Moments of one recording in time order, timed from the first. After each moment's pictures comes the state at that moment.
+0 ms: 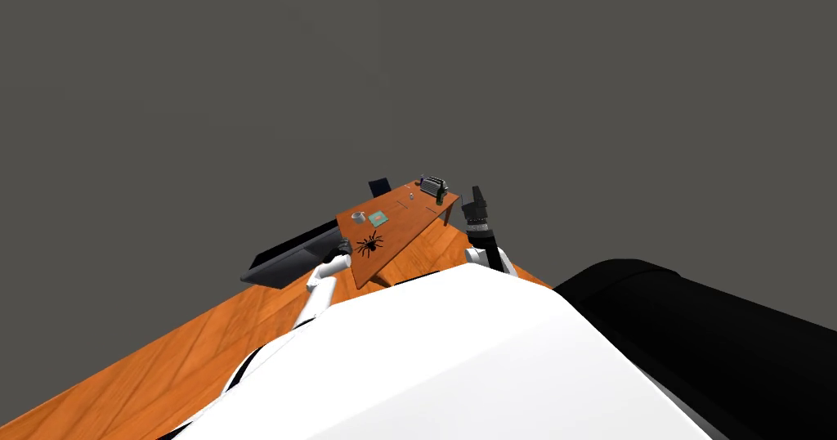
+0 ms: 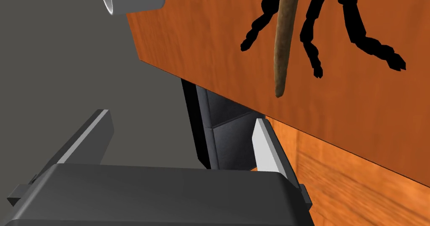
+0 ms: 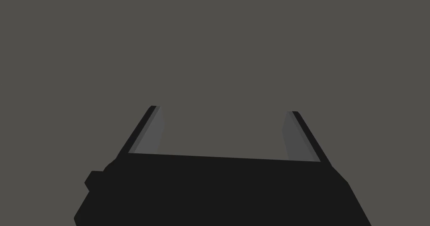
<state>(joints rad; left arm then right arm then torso) -0.23 0.31 0.25 -0.95 0.13 0.27 0.03 0.49 -0.03 -0.07 -2.20 0.04 -0.52 -0.06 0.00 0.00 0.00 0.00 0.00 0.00</state>
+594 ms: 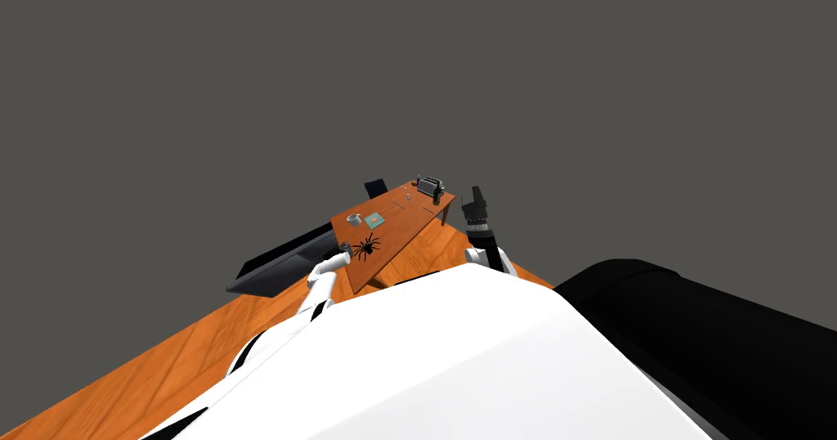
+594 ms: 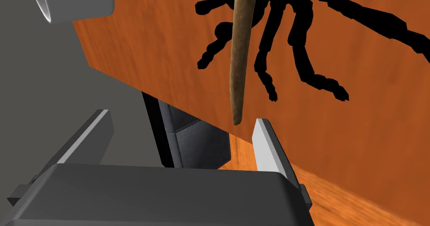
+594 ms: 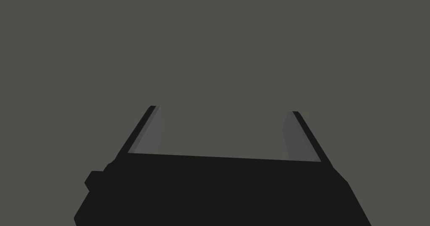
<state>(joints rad) -0.33 0.33 0.28 -0.78 0.15 0.37 0.05 0.49 -0.03 -0.07 -2.20 0.04 -0.52 -0.06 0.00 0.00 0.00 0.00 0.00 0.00</state>
